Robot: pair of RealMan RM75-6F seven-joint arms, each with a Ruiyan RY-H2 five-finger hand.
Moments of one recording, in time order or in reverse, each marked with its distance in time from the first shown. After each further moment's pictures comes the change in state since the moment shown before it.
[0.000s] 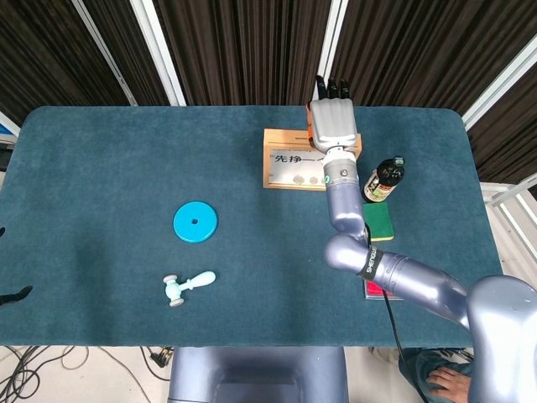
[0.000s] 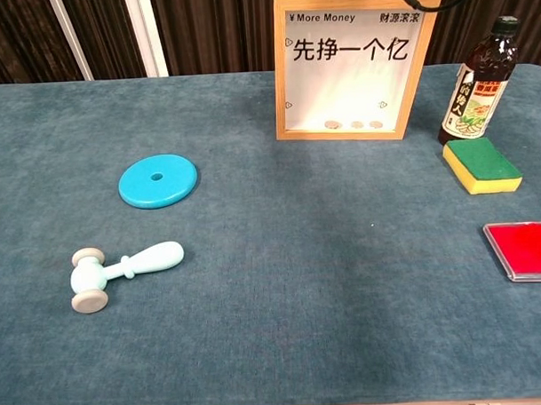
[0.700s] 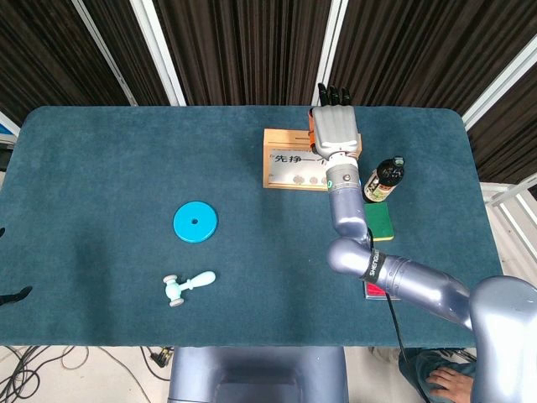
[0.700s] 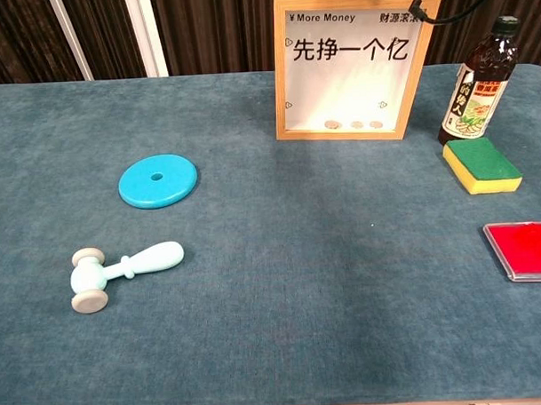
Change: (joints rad) left arm -0.002 0.002 0.001 -0.001 -0.007 -0.007 0.002; right arm -0.010 0.009 -0.023 -0.021 0.012 -0.001 0.021
